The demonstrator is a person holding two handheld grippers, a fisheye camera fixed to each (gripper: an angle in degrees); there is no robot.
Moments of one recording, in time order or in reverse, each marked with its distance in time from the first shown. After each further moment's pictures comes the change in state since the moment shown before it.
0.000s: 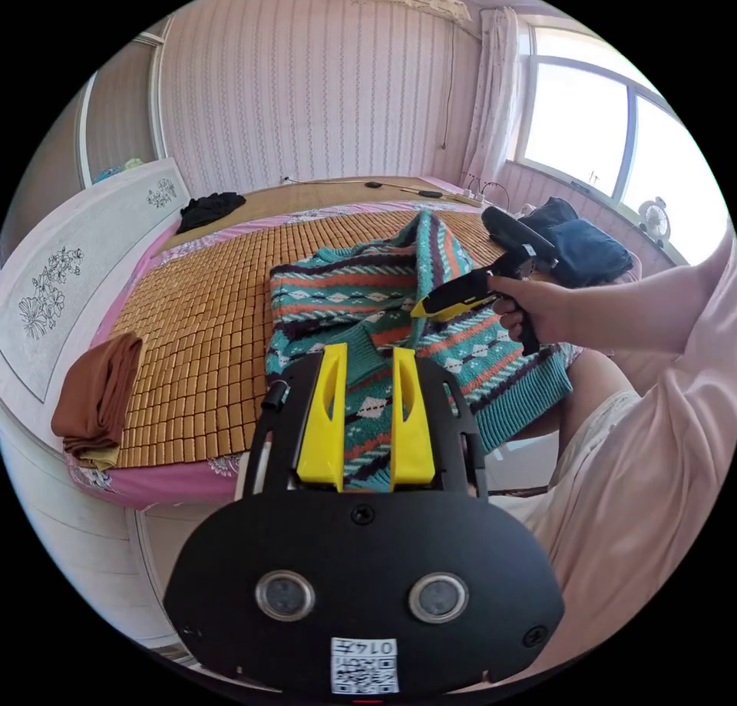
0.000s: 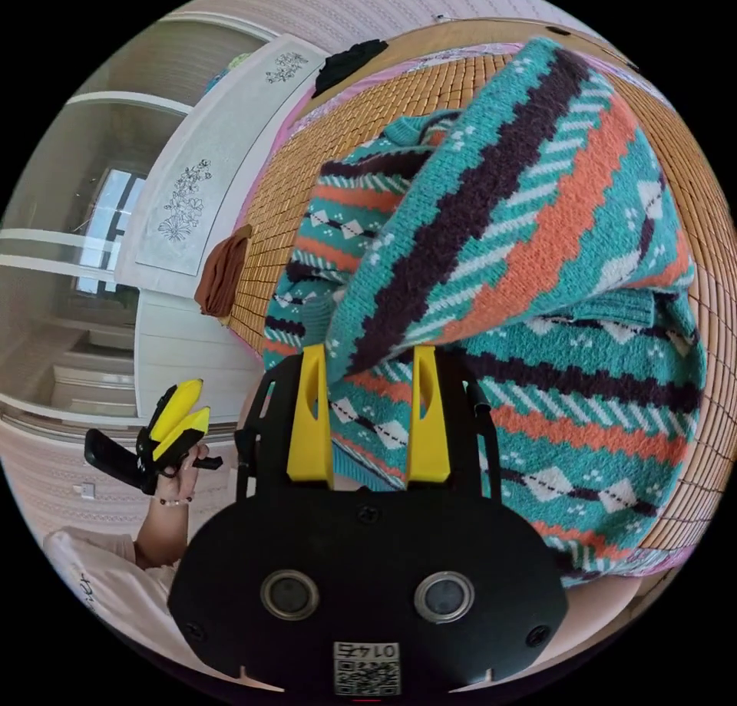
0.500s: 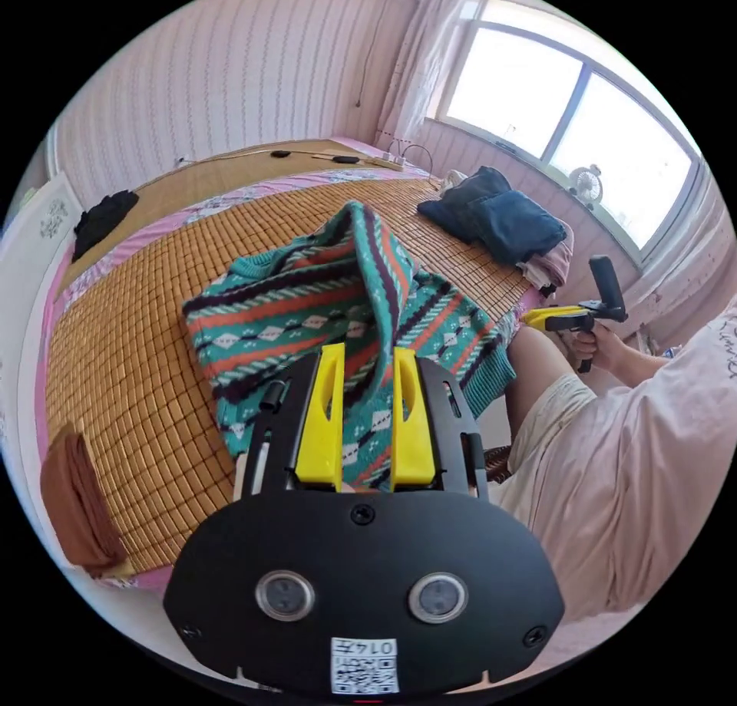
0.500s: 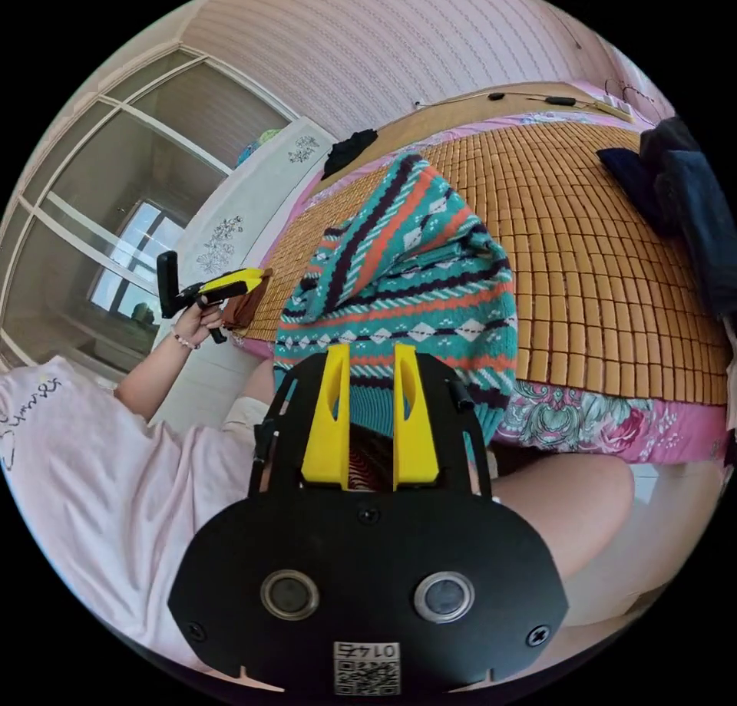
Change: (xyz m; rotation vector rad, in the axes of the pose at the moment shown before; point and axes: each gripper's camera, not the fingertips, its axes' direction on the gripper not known) left arm -0.031 -0.095 0.016 -0.177 0.276 0.134; right arm 0.084 0.249 -0.130 0.295 0.027 -0.065
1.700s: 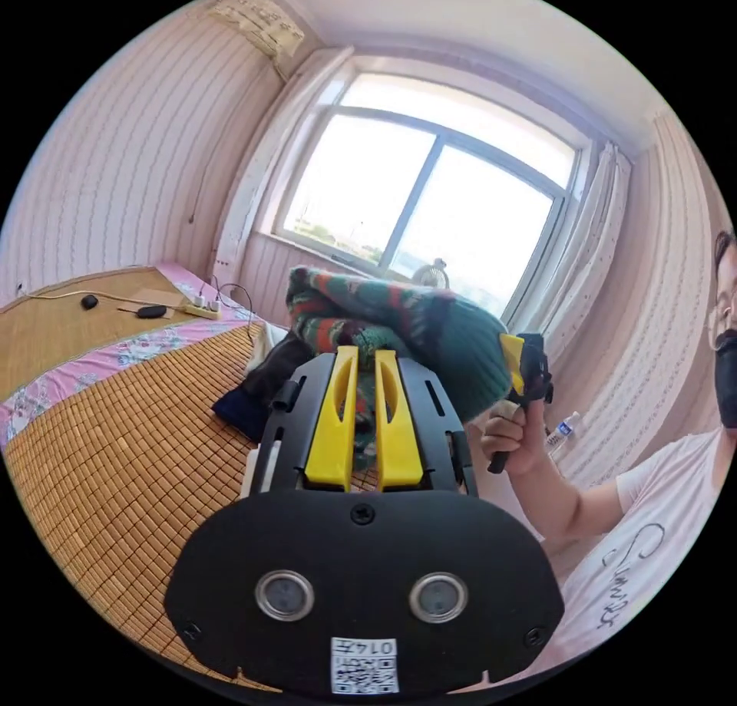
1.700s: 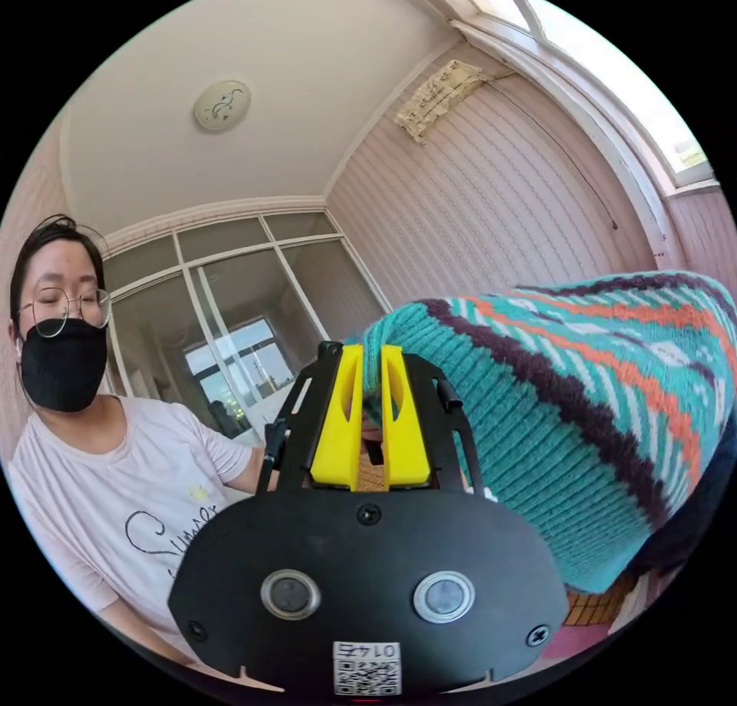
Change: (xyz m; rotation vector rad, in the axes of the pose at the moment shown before) left arm 0.192 -0.368 0.014 0.499 0.560 0.218; right arm -0.012 0.095 -0.341 0.764 -0.338 -0.327
